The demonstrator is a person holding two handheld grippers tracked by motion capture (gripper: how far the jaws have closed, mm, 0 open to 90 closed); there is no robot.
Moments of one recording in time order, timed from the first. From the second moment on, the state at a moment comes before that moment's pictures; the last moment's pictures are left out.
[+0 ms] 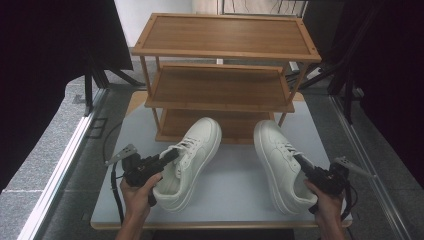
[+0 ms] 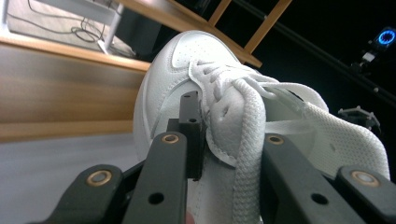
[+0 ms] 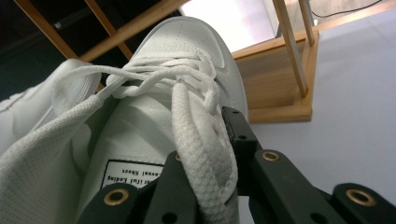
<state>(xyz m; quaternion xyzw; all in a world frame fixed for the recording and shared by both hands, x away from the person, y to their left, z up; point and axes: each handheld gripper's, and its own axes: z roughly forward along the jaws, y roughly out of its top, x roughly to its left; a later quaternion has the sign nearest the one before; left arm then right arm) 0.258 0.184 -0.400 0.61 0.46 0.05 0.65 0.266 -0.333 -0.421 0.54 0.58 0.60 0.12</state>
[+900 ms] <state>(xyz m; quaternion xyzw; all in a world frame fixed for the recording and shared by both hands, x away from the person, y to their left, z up) 0.278 0.175 -0.365 0.59 0.45 0.04 0.67 0.272 -0.315 -0.380 0.52 0.55 0.65 0.11</state>
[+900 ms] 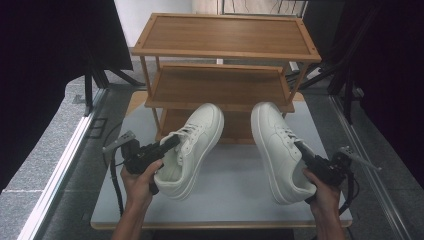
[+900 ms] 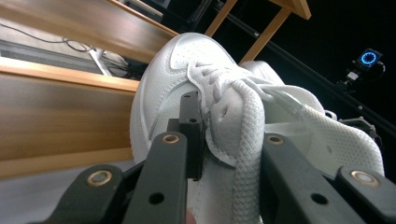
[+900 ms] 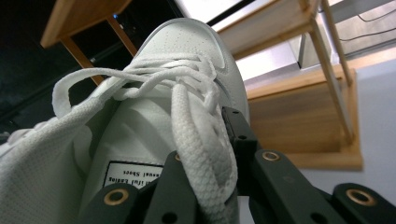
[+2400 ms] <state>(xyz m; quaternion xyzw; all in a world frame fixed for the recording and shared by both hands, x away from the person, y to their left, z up) 0.385 0.150 -0.303 0.55 0.49 0.08 0.67 0.392 -0.247 -0.291 0.57 0.53 0.60 0.16</state>
